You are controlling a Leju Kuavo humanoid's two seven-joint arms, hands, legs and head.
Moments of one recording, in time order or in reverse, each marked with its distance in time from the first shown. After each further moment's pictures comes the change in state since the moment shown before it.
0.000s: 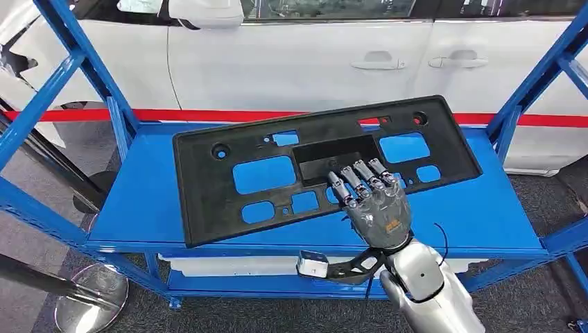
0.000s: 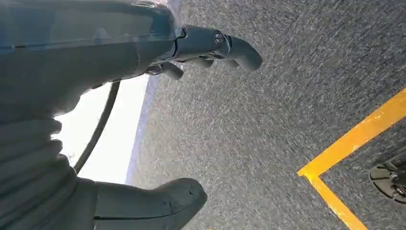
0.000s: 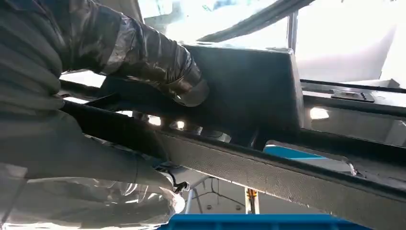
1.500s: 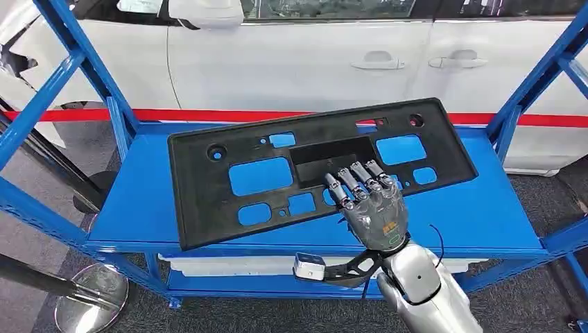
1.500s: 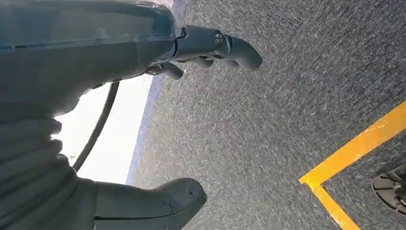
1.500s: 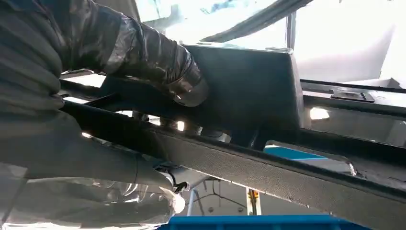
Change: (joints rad) left arm -0.001 -0.001 0.000 0.000 0.019 0.028 0.016; right arm 0.001 0.000 0.024 -0.003 0.000 0.000 0.025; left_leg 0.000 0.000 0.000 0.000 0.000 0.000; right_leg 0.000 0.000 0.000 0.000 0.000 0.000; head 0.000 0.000
